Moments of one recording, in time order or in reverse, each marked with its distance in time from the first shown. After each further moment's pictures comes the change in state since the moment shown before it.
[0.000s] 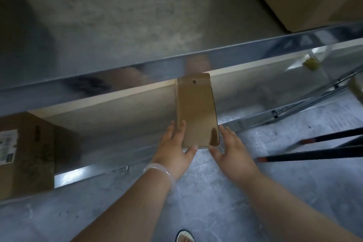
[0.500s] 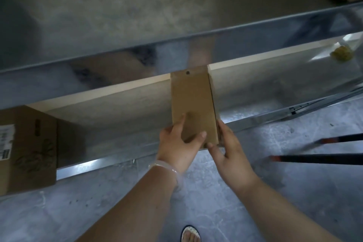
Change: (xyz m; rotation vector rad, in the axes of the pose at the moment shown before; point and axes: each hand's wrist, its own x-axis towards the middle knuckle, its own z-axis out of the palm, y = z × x) left_hand 0.013 0.014 0.001 -0.362 0.112 -0.260; right_hand 0.010 -0.006 0.024 0.418 0.013 -0.164
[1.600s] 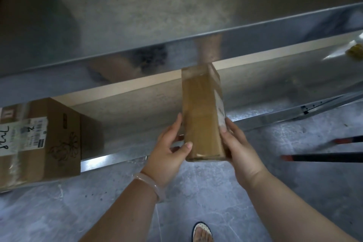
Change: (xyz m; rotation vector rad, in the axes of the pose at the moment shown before) left_hand -0.029 -0.043 -0.060 -0.243 -0.120 0.217; right_hand -0.007 -0.033 0.022 0.615 -0.052 0.350
